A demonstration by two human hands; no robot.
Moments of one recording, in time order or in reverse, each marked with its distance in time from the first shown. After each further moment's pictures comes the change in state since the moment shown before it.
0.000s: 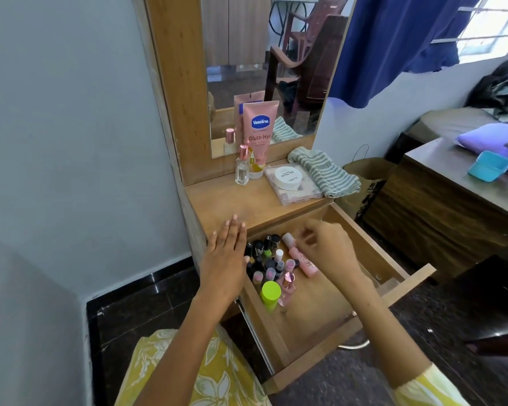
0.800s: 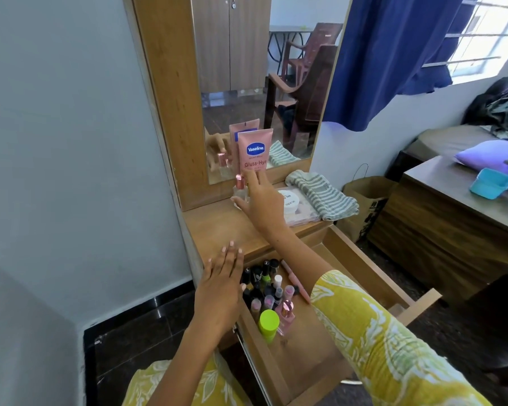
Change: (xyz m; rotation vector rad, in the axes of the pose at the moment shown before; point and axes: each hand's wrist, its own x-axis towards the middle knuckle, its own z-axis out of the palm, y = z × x) left_hand 0.001 -0.001 -0.003 -0.006 -0.036 -0.009; right_hand 0.150 -0.063 0.059 0.029 0.425 -0.344
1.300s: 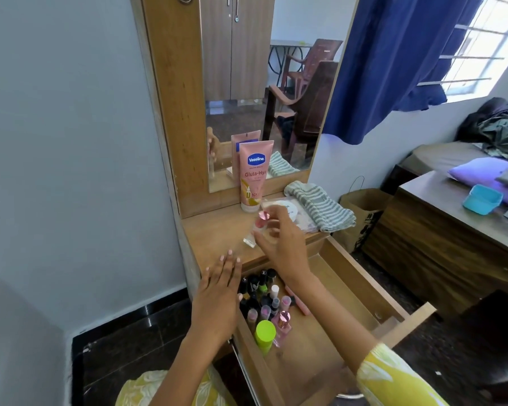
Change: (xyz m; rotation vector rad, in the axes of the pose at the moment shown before) left_hand 0.000 0.001 0.001 -0.014 0.031 -0.004; right_hand -0.070 -0.002 -0.057 0.431 0.014 0.121
